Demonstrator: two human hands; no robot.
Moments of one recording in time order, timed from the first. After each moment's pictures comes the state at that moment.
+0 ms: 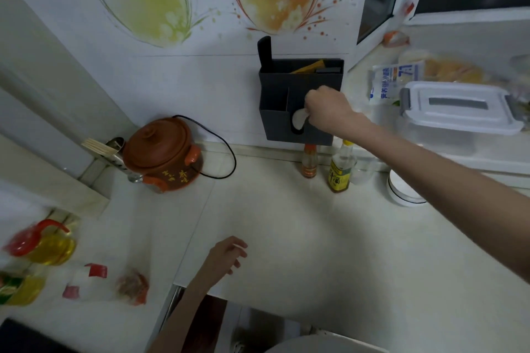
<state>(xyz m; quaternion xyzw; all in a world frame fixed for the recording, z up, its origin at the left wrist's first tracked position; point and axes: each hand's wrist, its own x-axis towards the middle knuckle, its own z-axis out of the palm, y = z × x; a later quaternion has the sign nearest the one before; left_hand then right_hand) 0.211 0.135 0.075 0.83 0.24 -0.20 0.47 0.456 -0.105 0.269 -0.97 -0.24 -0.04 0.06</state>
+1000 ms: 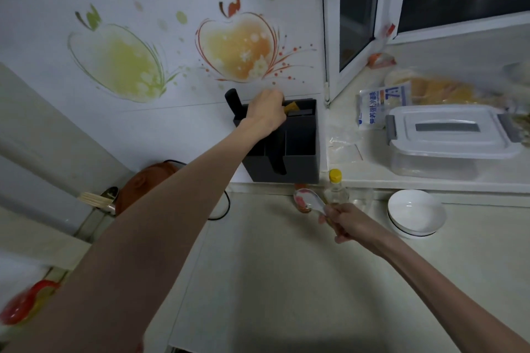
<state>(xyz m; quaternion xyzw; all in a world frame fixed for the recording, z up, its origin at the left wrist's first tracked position) 0.541 -0.012 0.309 1.00 -0.05 0.06 0.04 0.391 -0.194 0.164 -0.74 0.03 0.29 0.60</state>
